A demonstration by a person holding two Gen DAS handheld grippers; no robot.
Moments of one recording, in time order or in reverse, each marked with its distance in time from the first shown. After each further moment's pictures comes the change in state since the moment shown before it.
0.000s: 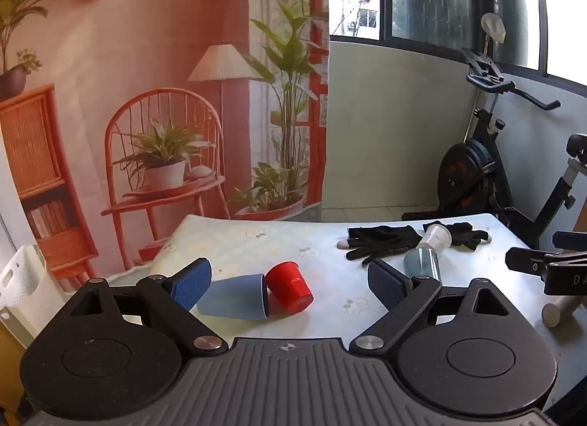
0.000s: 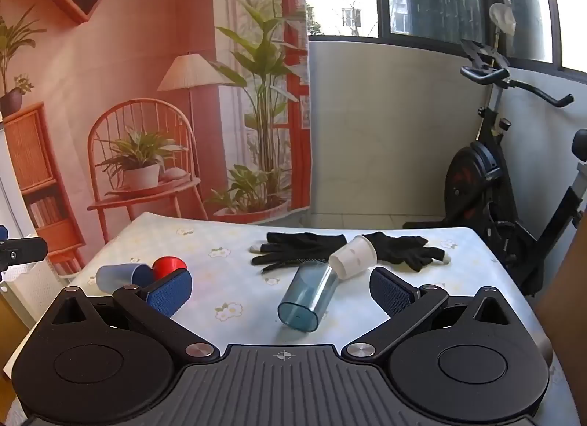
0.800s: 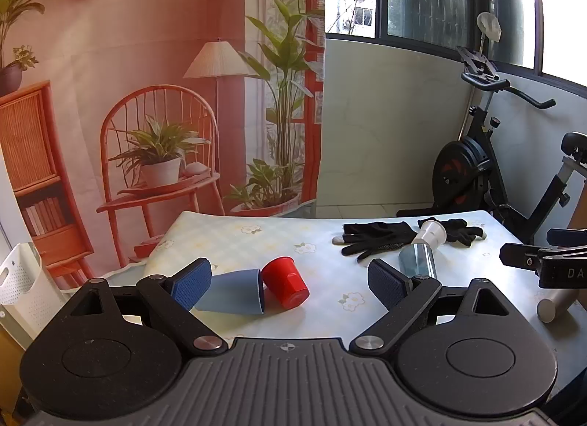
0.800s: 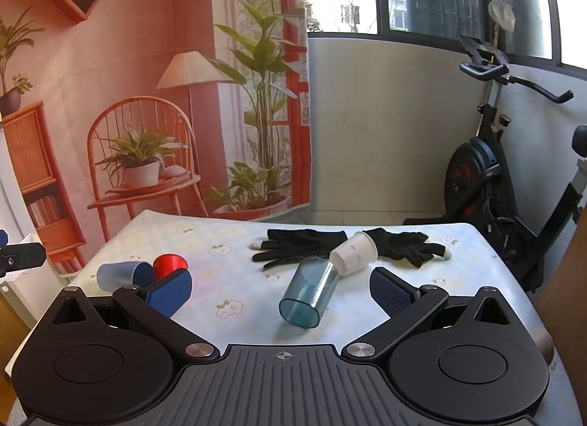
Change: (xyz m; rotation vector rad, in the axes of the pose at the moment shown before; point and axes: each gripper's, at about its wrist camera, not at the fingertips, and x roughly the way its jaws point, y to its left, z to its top) left arm 0.002 0.007 0.000 -0.045 0.019 -0.019; right arm 0.002 0.000 0.001 0.004 0.013 0.002
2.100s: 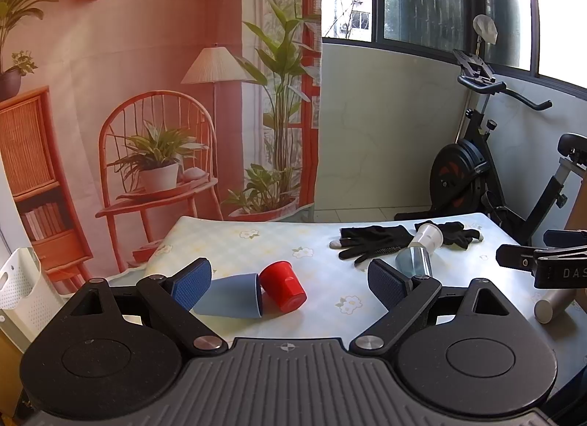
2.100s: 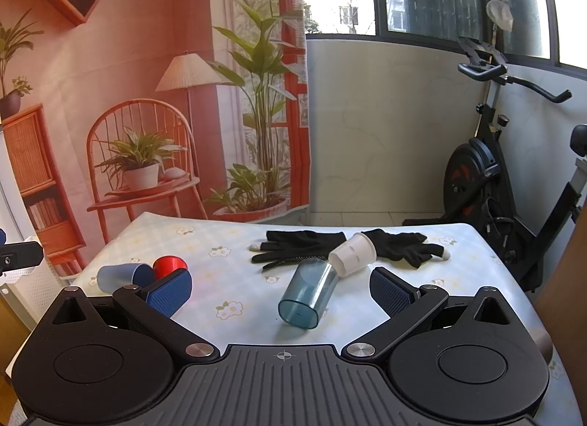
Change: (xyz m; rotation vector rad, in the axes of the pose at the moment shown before) left arm -0.004 -0.003 0.002 0.004 -0.011 -0.005; right arm -0.003 -0.001 -0.001 0.005 0.000 -0.001
